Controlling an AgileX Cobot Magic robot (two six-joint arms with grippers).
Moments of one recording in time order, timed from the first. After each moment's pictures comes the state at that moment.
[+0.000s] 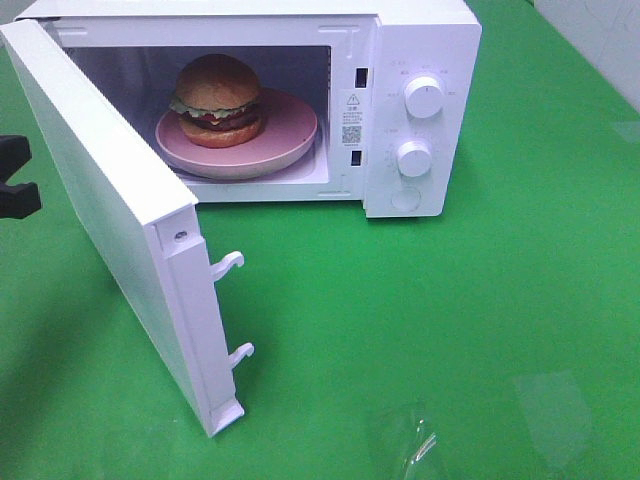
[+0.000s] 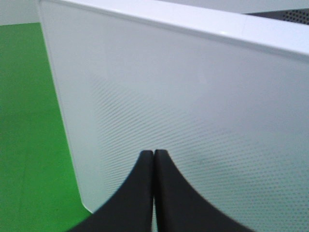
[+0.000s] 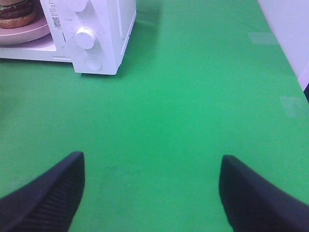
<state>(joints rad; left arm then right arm) -0.09 1.46 -0.37 0.38 -0.80 -0.24 0.11 0.00 -0.49 -0.05 0.97 0.05</state>
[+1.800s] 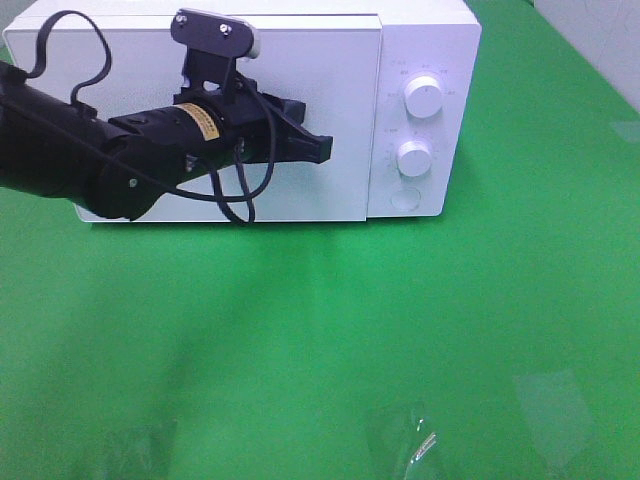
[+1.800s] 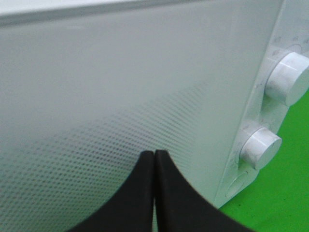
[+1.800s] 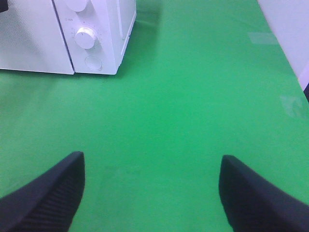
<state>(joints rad) -0.61 1.99 -1.07 0.01 -0.57 -0.06 0.11 0.00 -0.49 -0.05 0.97 0.05</state>
